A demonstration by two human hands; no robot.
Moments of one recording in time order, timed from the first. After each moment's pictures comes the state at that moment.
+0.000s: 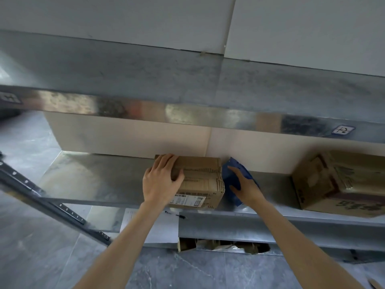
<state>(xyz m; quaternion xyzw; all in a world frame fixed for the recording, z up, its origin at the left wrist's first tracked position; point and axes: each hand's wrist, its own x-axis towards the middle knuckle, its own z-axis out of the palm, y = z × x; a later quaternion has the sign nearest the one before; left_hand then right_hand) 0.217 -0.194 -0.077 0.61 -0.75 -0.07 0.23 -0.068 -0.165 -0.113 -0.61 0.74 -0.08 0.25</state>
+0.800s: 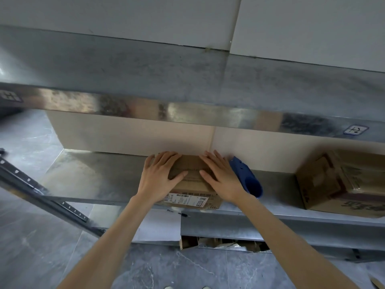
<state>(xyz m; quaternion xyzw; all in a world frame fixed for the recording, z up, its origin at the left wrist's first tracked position) 0.242 -0.213 -0.078 0.53 -0.83 -0.05 0.19 0.011 -0.178 -0.065 -0.76 0.59 -0.16 0.22</state>
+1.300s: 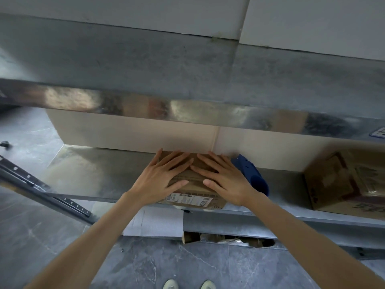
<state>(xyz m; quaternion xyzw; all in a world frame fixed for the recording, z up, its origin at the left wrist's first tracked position) 0.263 -0.221 -0.083 0.37 -0.92 -0.03 0.12 0.002 -0.184 -0.070 -0.87 0.48 -0.07 0.11</state>
